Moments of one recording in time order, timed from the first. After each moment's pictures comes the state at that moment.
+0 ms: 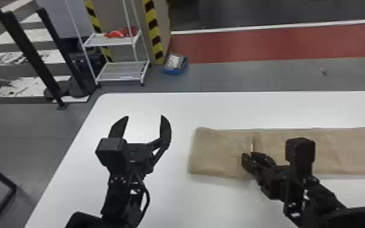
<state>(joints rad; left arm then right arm) 0.35 0.12 -0.11 -1.97 0.04 -0.01 0.21 0.14 -0.06 0.21 -1.77 -0.14 0.53 0.18</state>
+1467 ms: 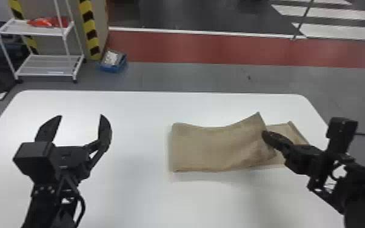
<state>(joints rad) 0.33 0.12 -0.14 -1.95 0.04 -0.02 0.22 0.15 -0.13 -0.34 -1.94 -0.21 0.71 0.48</state>
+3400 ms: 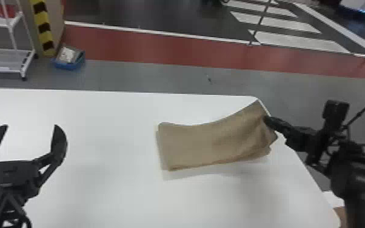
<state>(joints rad) 0.37 0.14 -0.16 -1.95 0.04 -0.03 0.21 -0.03 -0.30 -0.51 -1.72 -0.13 0.69 0.63</state>
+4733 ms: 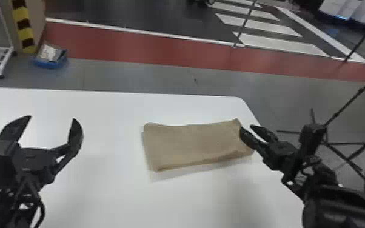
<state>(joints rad) 0.20 0.13 -0.28 -1.80 0.08 -0.03 0.18 0.18 -0.21 -0.50 -1.80 -0.12 0.38 0.64</state>
